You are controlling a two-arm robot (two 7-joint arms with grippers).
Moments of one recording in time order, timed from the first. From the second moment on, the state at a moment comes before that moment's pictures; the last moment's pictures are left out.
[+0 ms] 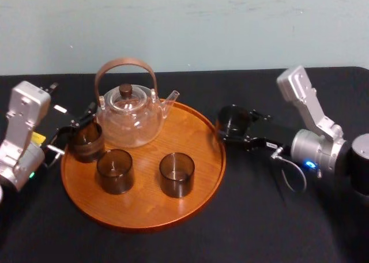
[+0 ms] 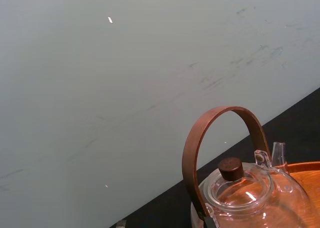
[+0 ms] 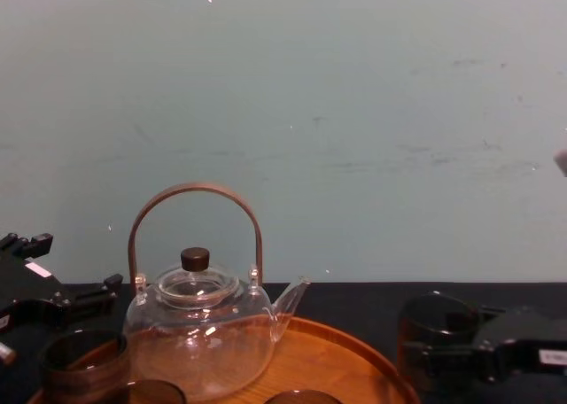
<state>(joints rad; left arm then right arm) -0.20 0.60 0.45 -1.41 -0.25 -0.12 0.03 0.35 0.46 -0.46 -1.30 0.36 0.16 0.54</state>
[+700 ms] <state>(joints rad) -0.20 0.60 0.45 -1.41 -0.25 -0.12 0.03 0.46 0.36 -0.55 -1.22 0.30 0.16 0.55</state>
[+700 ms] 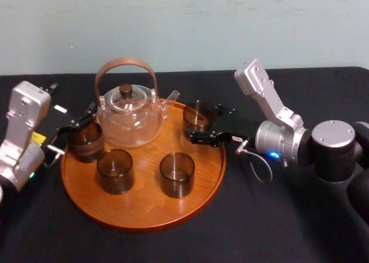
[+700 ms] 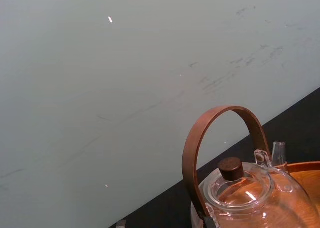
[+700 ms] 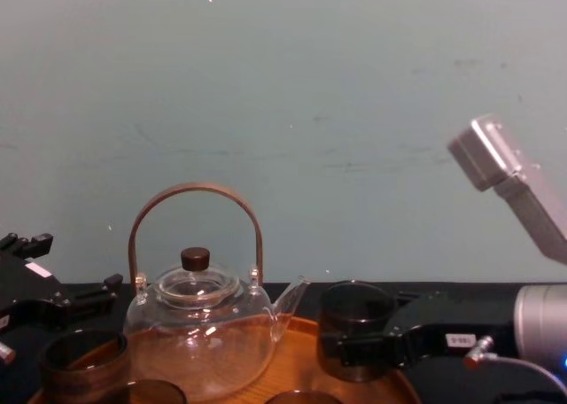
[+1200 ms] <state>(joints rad) -0.20 0.60 0.45 -1.41 -0.25 -0.12 0.03 0.49 0.33 -0.57 -1.16 0.28 0.16 0.55</state>
